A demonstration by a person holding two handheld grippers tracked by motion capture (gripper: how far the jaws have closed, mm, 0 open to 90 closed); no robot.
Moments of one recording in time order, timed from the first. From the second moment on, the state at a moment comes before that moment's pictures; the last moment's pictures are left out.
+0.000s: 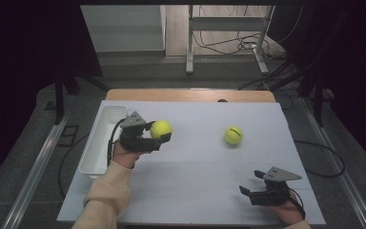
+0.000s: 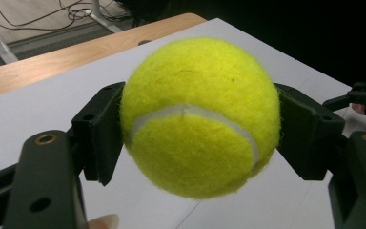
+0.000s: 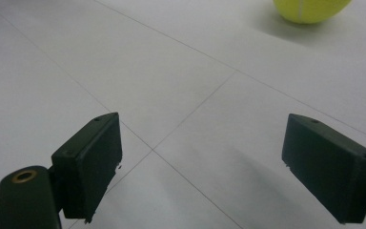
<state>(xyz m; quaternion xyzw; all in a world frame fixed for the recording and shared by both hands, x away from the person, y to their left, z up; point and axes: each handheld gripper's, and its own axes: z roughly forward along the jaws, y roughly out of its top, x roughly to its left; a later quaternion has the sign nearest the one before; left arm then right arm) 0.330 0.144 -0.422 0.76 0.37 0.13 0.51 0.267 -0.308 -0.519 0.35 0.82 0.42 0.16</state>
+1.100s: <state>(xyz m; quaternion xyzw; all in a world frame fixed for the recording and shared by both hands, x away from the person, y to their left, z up) 0.331 0.173 -0.414 0.73 0.40 0.15 0.53 0.267 -0.308 -0.519 0.35 0.82 0.42 0.16</state>
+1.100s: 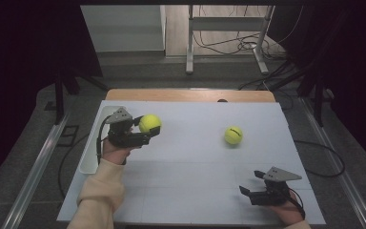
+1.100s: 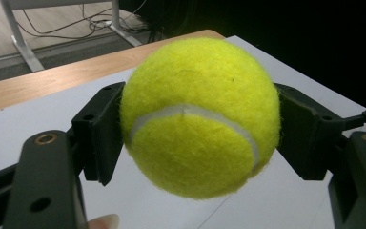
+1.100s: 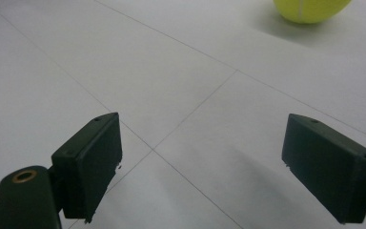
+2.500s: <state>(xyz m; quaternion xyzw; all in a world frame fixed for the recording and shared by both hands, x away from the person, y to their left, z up) 0.336 0.212 -0.416 0.70 0.45 0.17 0.53 0.267 -0.307 -0.519 0.35 0.82 0.42 0.16</state>
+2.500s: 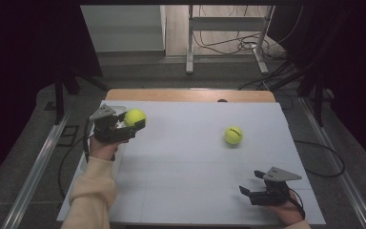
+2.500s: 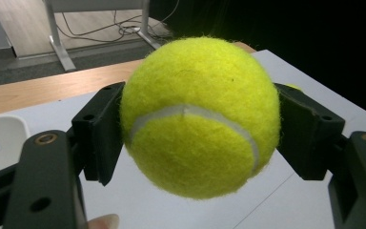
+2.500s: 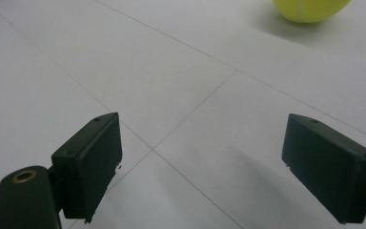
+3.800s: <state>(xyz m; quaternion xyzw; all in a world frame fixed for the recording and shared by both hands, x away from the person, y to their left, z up) 0.348 0.260 -0.418 0.66 0.53 0.23 0.49 0.266 -0.307 -0.516 0.34 0.82 0.43 0.16</state>
